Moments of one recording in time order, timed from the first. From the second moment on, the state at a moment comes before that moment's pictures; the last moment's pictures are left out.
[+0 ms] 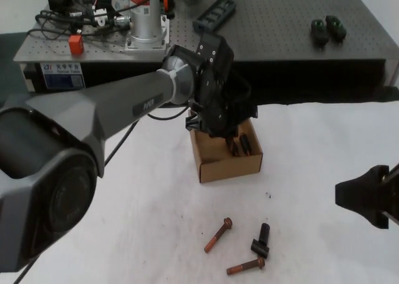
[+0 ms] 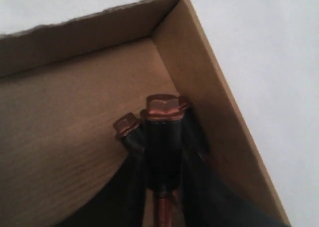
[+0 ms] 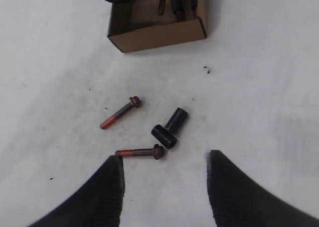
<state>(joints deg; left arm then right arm) -33.3 132.0 -109.2 34.4 9.7 -26.6 1.5 42.3 -37.8 46.2 -16.2 8.0</state>
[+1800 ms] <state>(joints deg) -36.5 98.3 -64.2 37.5 10.6 4.3 17.5 96.9 -47.8 28.7 -1.0 10.1</state>
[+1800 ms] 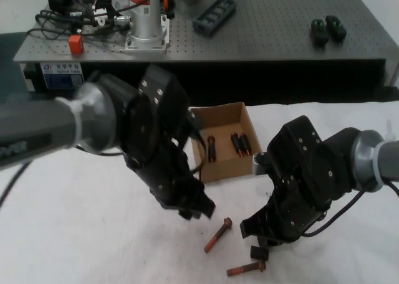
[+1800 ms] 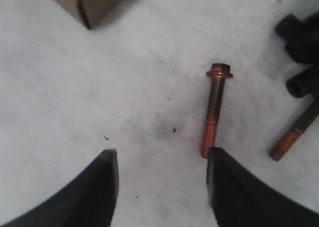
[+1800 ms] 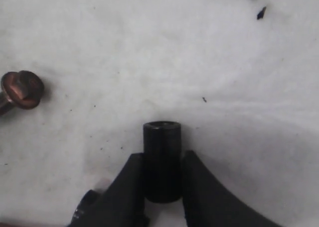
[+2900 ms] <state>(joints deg) -41.0 112.2 -76.2 43.2 12.7 14.6 13.4 81.7 -47.8 34.1 -0.3 4.3</state>
